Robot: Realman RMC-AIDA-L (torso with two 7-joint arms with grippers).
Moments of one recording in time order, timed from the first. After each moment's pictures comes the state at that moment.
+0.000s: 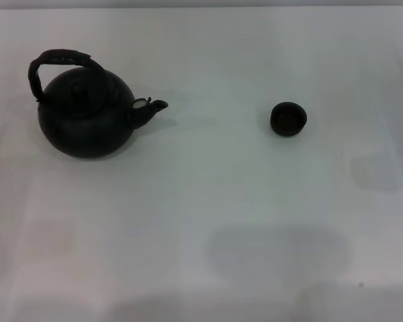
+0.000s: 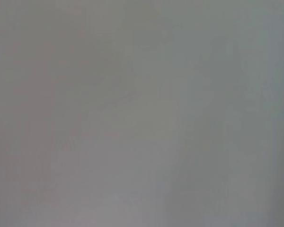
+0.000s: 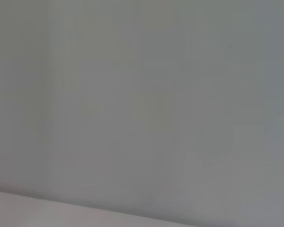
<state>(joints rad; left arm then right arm) -0.17 -2.08 0.26 0.11 -1.86 -1.41 2.72 0.34 2.01 -0.46 -0.11 1.94 1.13 -2.76</state>
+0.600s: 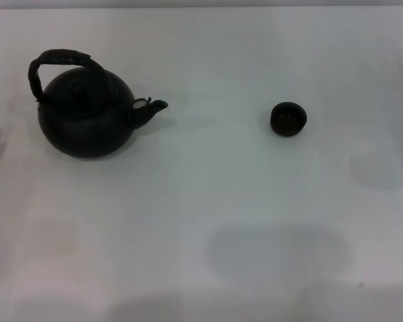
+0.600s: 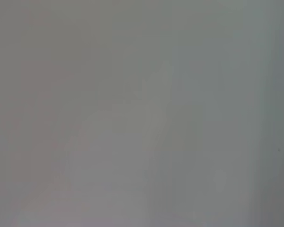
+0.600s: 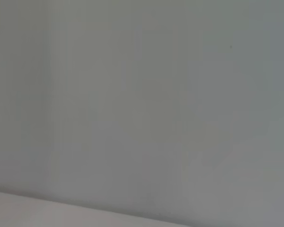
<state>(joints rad) -0.17 -2.08 0.26 0.11 -1.81 -1.41 2.72 0.35 2.01 -0.46 -0.12 1.94 1.12 -2.75</state>
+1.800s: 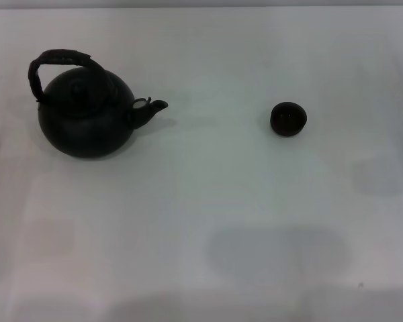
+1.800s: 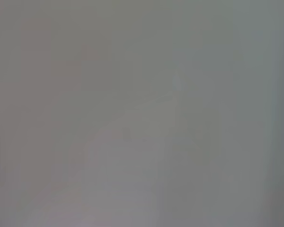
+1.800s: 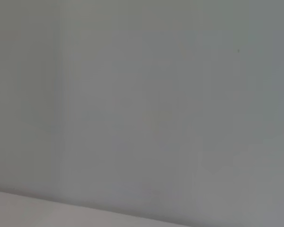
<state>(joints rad) -0.17 -2.08 0.25 0.11 -1.83 -1.40 2.72 0.33 2.01 -0.48 -0.12 1.94 1.16 -2.74</state>
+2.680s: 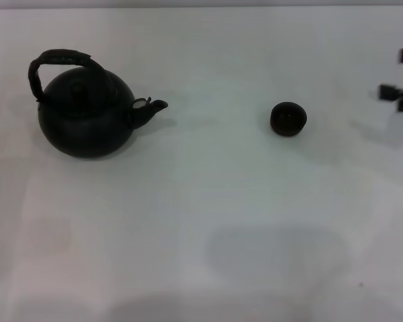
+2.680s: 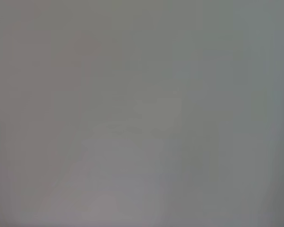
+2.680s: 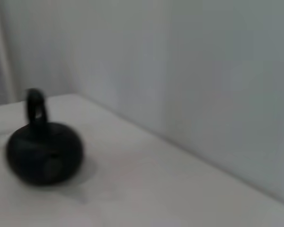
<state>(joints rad) -0.18 -2.08 0.25 0.11 -1.84 -1.37 2.72 0.36 1.92 -0.75 -0.80 1.27 1.54 -1.82</state>
